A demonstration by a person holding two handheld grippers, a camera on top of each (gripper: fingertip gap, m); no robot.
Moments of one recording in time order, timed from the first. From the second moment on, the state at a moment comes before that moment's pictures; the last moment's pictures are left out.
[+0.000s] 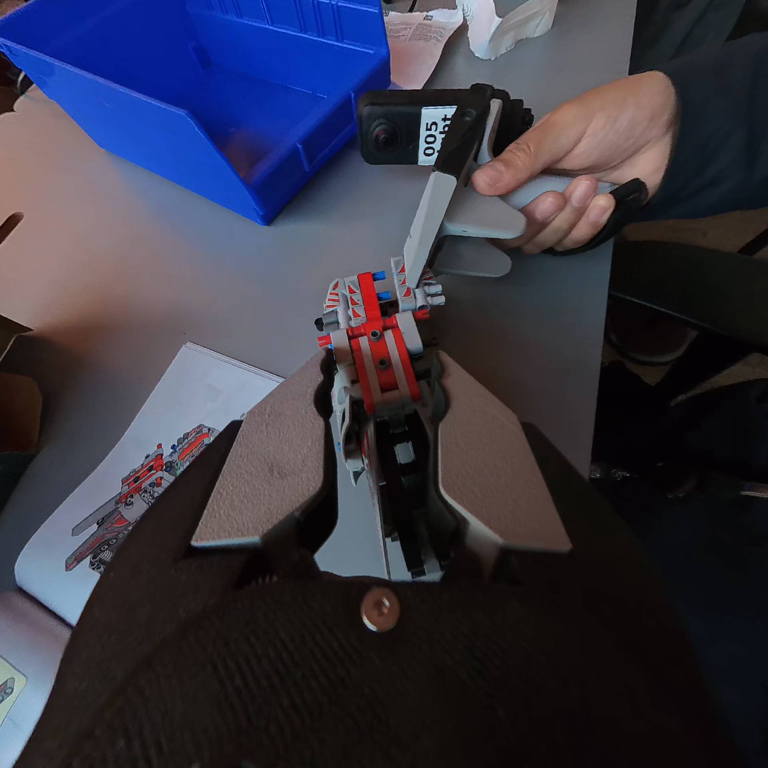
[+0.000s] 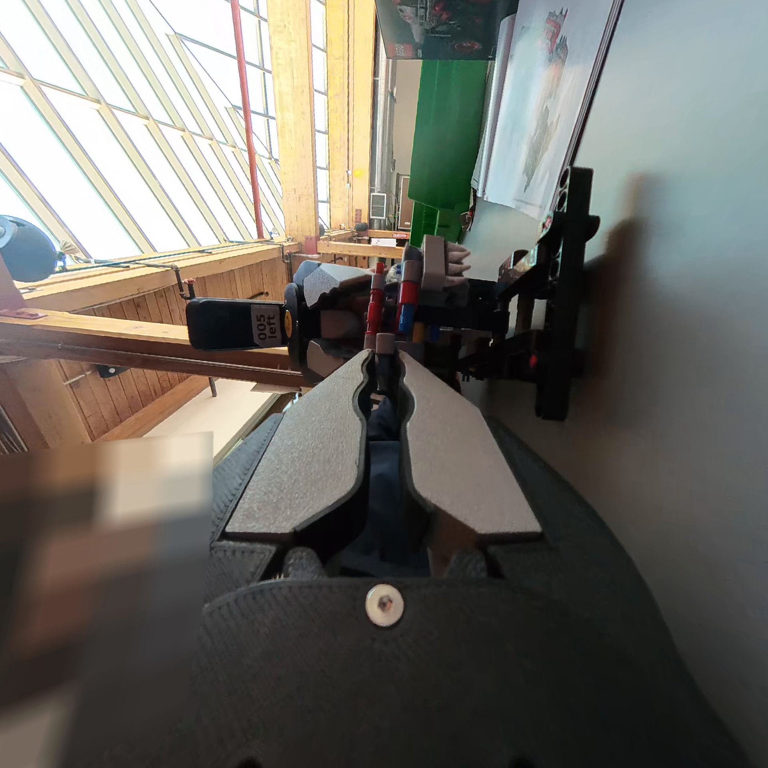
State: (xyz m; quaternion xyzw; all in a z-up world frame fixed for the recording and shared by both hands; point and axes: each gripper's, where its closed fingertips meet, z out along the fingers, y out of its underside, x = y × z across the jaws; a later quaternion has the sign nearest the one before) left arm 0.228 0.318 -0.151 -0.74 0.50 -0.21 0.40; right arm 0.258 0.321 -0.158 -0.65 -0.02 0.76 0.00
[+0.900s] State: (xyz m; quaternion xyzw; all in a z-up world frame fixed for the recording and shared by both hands) left arm 0.233 0.328 -0.143 -0.72 0.48 -0.26 0.42; right arm 0.277 0.322 -0.147 -0.66 0.00 0.75 0.01
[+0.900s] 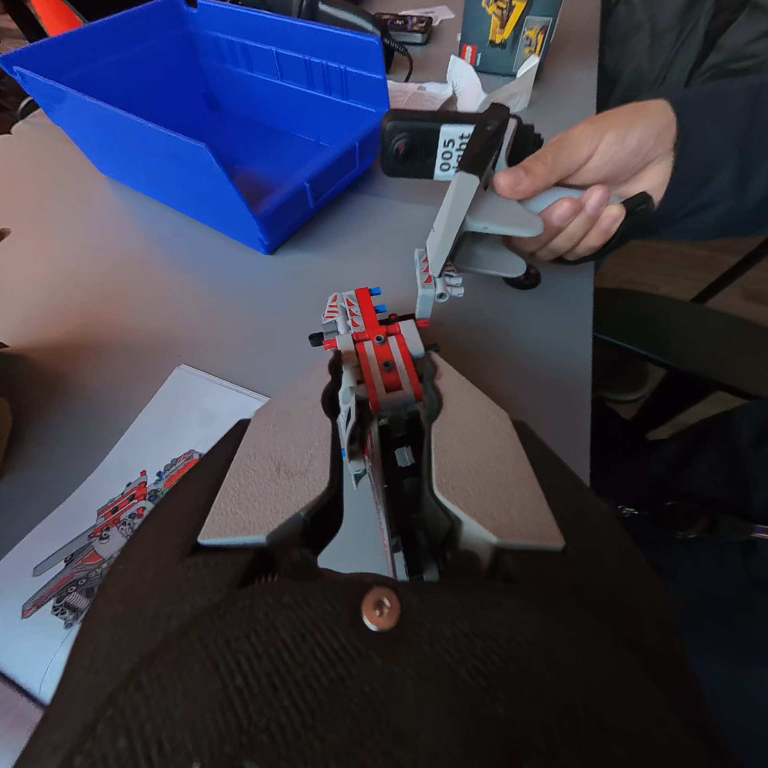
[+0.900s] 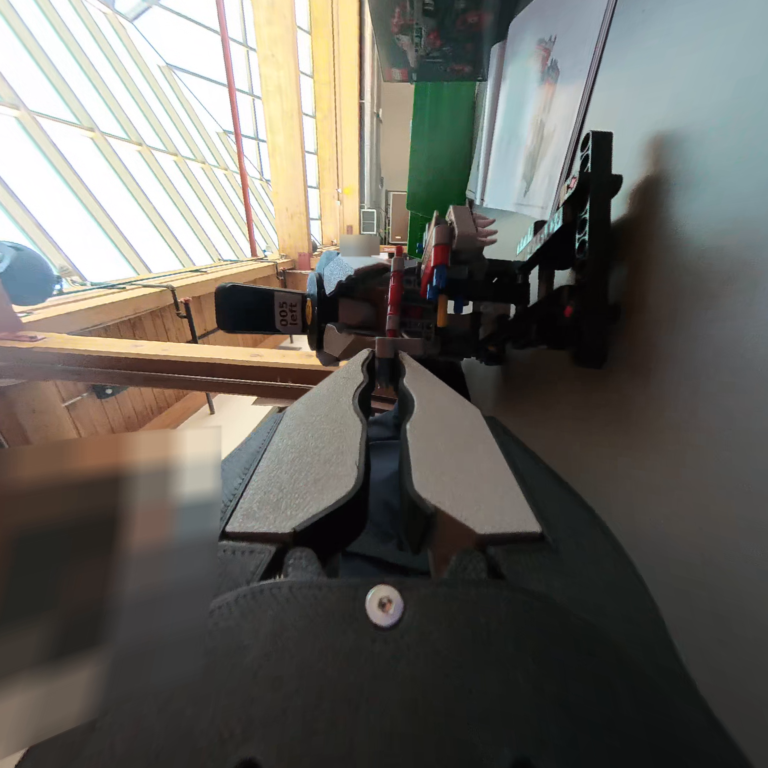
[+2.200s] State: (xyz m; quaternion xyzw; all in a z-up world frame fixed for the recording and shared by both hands) left arm 0.223 0.322 -0.145 -0.69 0.53 -0.45 0.21; right arm 0.266 0.326 -0.165 -0.67 -0.01 0.74 0.00
